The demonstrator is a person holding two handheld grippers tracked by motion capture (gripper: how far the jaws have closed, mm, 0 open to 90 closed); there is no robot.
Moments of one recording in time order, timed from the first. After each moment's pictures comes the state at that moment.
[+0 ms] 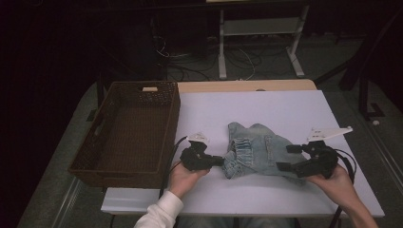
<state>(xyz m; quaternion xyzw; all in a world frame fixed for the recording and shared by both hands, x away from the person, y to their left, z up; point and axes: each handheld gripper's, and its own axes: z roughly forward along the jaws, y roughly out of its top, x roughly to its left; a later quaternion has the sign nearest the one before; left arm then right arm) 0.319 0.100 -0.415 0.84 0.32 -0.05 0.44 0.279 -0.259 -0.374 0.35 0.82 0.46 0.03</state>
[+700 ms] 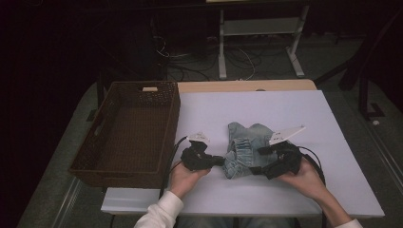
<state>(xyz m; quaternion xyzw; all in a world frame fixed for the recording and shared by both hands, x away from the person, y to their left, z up) 0.320 0.099 -0.417 0.83 0.32 -0.06 0.44 0.302 -0.192 -0.394 0.29 0.87 0.41 0.01</state>
